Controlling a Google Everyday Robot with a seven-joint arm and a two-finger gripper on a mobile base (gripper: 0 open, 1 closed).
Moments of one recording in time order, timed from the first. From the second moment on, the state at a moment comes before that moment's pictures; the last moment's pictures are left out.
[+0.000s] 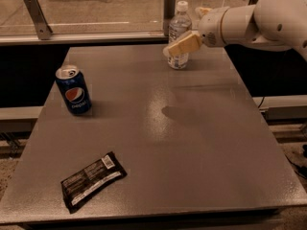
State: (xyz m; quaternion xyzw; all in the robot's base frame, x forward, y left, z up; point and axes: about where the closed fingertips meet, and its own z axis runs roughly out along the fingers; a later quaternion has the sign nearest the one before) arm 0.716 -0.092 0.954 -0.45 0.69 0.13 0.55
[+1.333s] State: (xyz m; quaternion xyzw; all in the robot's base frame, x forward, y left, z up) arm 0.739 -0.085 0.936 -0.42 0.70 0.14 0.56
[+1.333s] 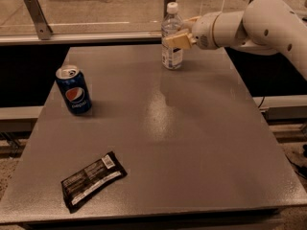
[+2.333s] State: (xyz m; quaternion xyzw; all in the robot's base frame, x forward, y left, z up) arm 0.709 -0.049 0.968 -0.43 0.66 0.26 0.55
